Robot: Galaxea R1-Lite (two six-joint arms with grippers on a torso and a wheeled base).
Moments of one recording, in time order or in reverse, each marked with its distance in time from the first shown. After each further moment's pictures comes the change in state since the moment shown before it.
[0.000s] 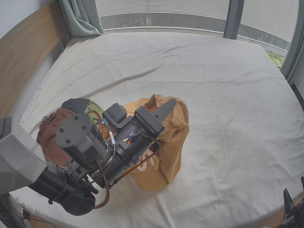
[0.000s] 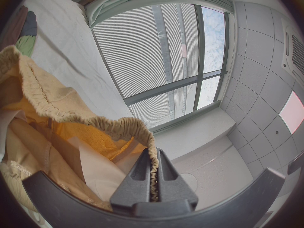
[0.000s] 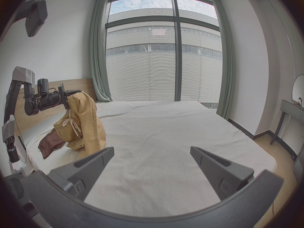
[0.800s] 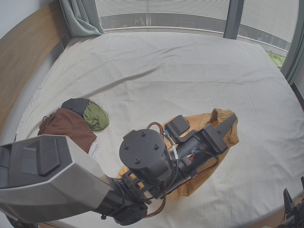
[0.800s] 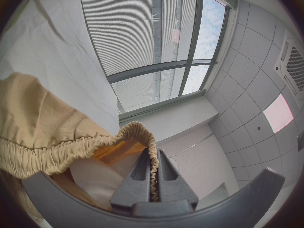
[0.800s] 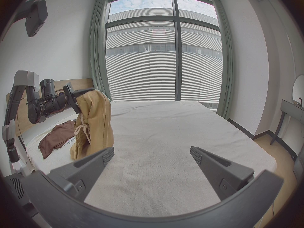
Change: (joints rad) left arm -0.186 0.227 -0.289 0.006 -0.071 -0.009; right arm 0.000 0.000 0.000 0.000 0.000 0.000
